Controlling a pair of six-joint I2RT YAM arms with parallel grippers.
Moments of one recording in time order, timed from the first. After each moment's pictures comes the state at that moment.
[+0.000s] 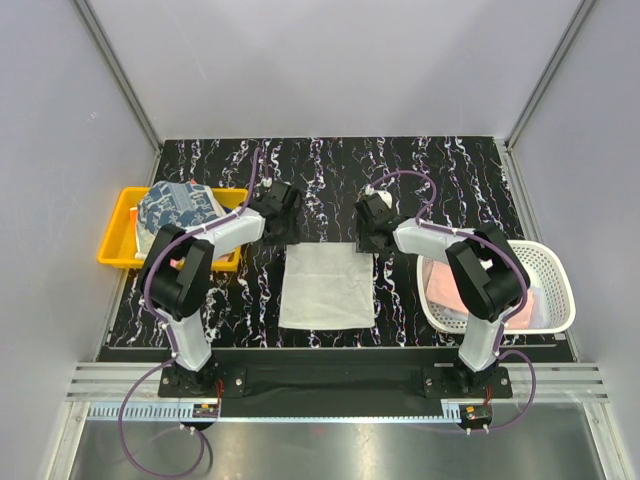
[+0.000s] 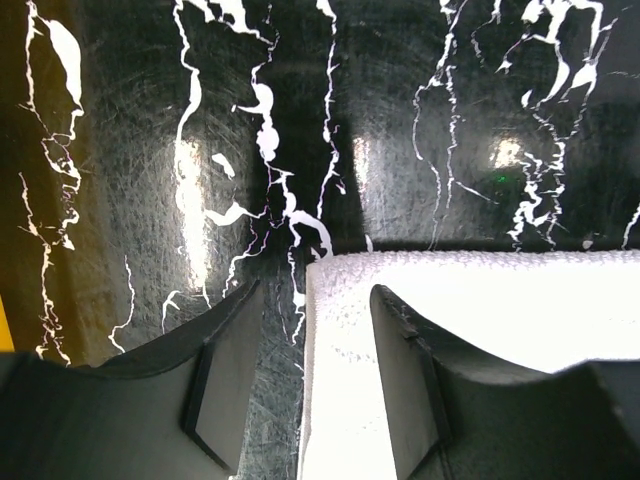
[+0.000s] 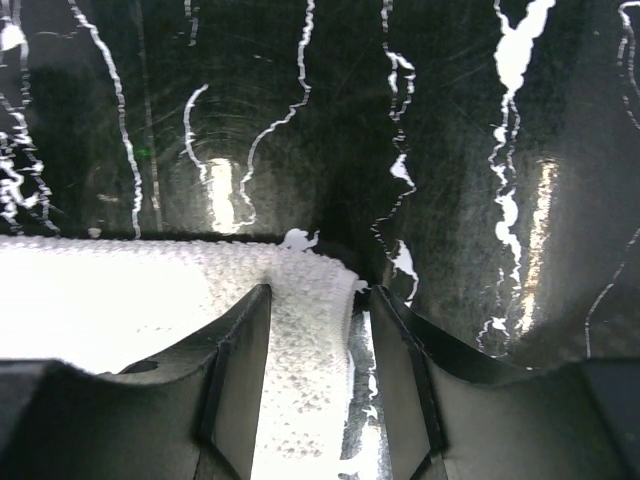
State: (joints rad) left arm -0.48 1.82 1.20 -0.44 -0.16 -0.50; right arm 0.57 1.84 1.11 -0.26 0.23 0.51
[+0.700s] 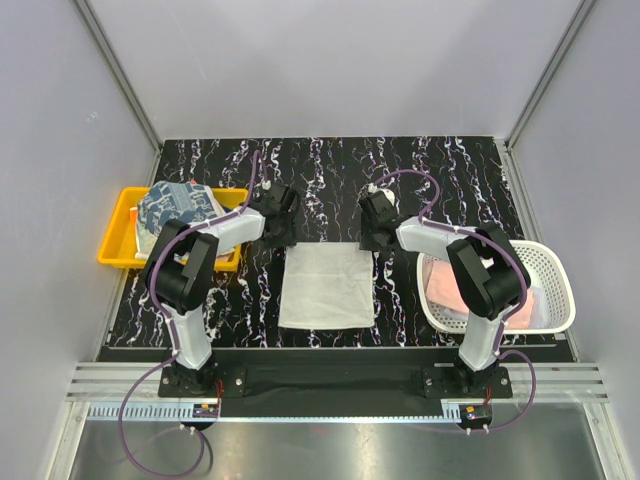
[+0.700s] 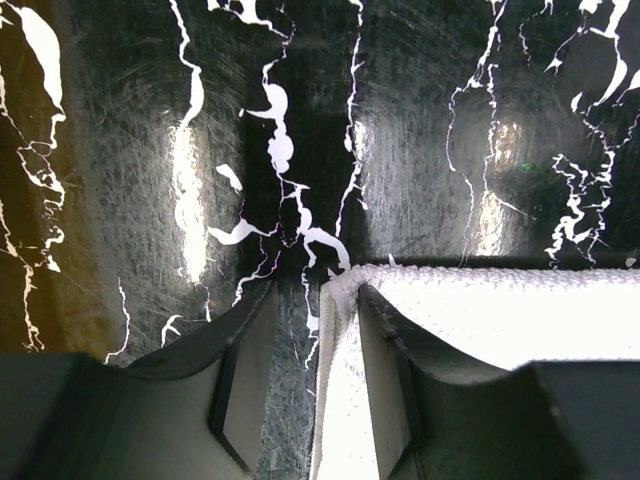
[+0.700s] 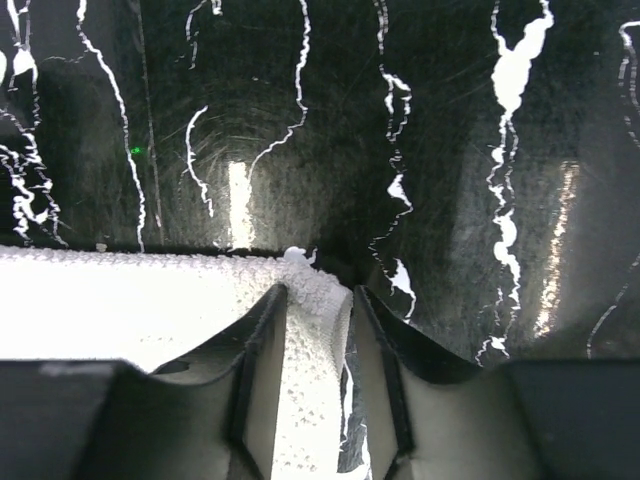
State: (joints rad) left arm -0.46 1.87 1.19 -0.41 -0.13 -0.49; right arm 0.54 1.85 1.11 -0.23 0.19 0.51
